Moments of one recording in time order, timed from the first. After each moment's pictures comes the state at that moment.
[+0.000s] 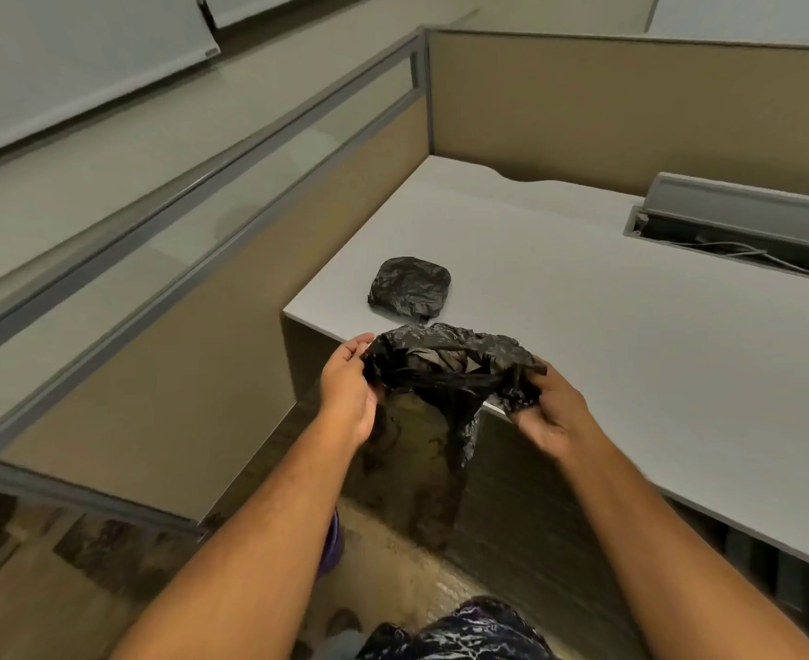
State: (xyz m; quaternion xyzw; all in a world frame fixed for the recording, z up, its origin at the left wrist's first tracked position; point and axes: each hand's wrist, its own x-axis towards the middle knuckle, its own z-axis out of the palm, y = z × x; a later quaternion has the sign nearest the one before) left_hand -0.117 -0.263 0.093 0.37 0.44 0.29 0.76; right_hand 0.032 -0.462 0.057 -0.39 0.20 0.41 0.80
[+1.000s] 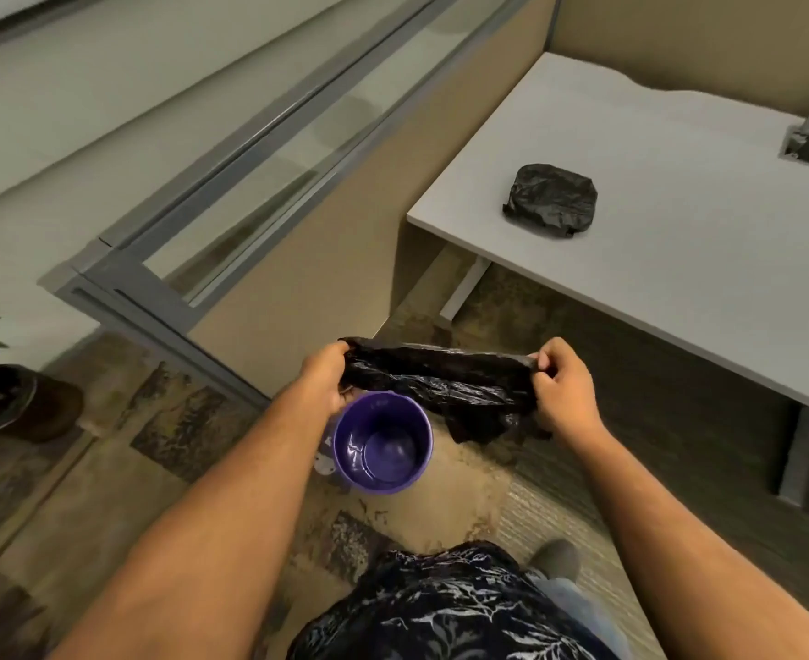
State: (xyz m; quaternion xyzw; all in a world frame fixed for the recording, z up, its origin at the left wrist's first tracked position) left_hand -0.416 -0.057 0.033 0.36 0.65 0.09 0.67; right_hand -0.238 -0.305 -0.005 -0.84 -0.15 0.22 0.47
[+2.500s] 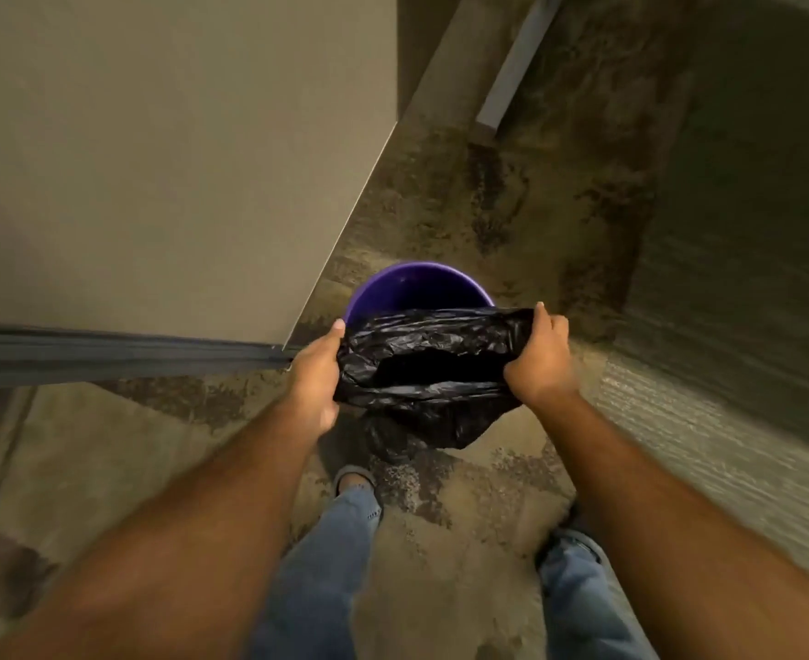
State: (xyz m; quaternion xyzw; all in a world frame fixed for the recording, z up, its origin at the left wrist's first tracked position) left_hand -0.492 0.033 -0.423 0.37 0.67 0.01 0.65; right_hand -0.328 -0.178 -0.436 -0.90 -0.04 0.38 0.22
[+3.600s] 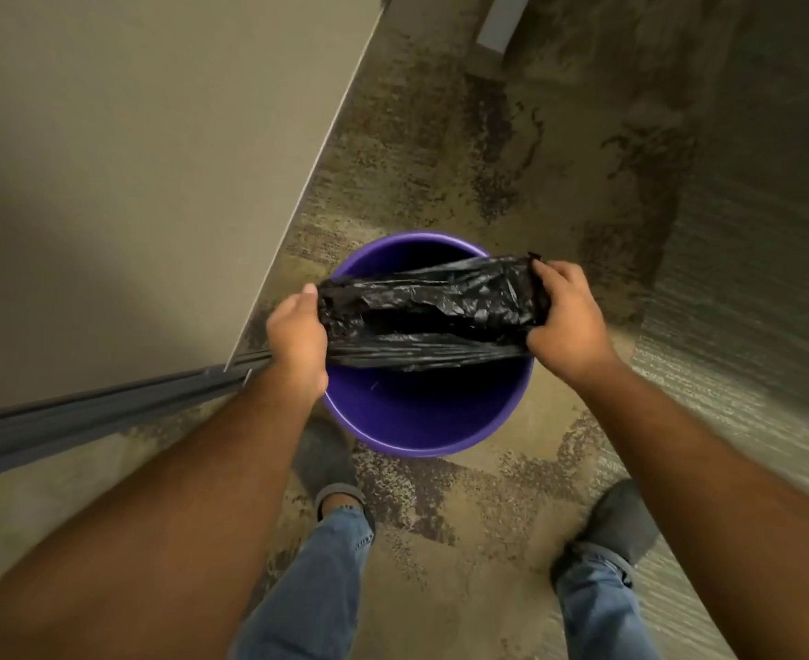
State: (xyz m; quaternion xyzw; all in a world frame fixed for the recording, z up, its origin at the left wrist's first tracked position) left_hand -0.458 0.091 -0.573 0.41 0.68 0.11 0.60; right_hand -0.286 -0.152 -0.548 -0.89 -0.14 0.35 0.25
